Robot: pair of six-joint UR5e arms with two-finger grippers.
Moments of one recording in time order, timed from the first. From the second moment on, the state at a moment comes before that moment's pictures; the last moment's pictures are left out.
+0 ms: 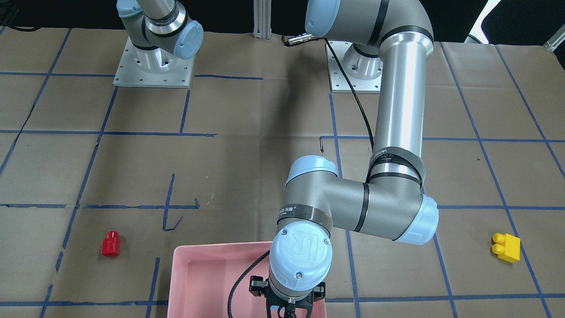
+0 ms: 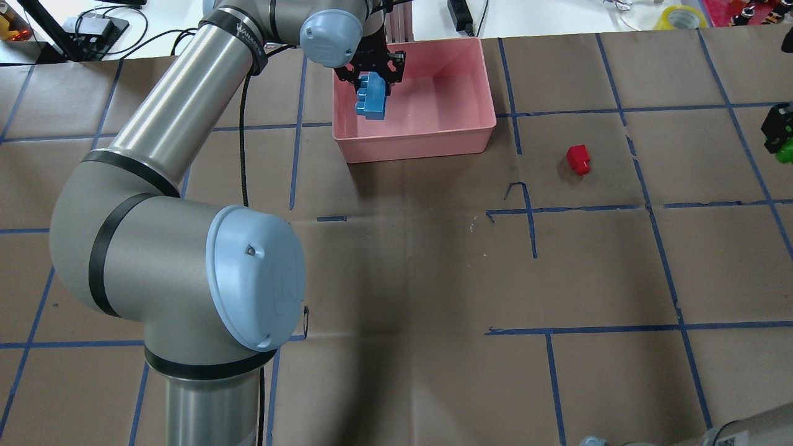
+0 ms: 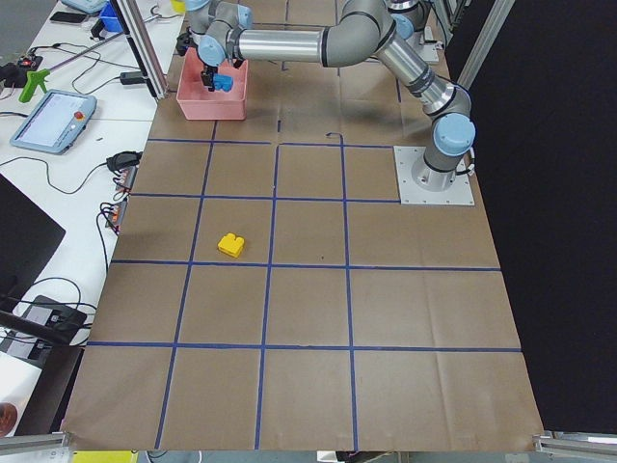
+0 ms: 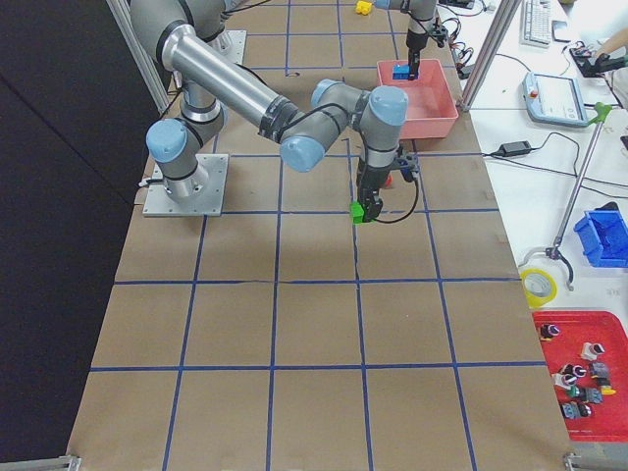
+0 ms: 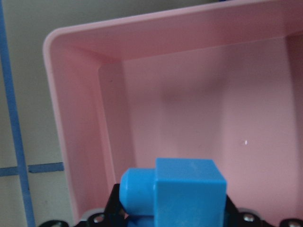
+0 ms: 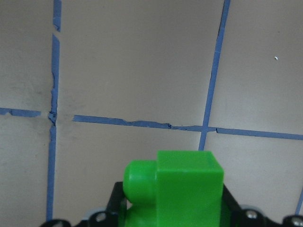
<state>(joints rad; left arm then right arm) -1.80 -2.49 -0.79 -1.36 1.58 -0.14 1.06 -1.31 1.55 -1.87 -1.75 -0.64</state>
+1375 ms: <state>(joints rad) -1.40 -2.14 -0.97 -1.48 1.64 0.17 1.52 -1.11 1.20 -1.81 -1.43 -0.16</state>
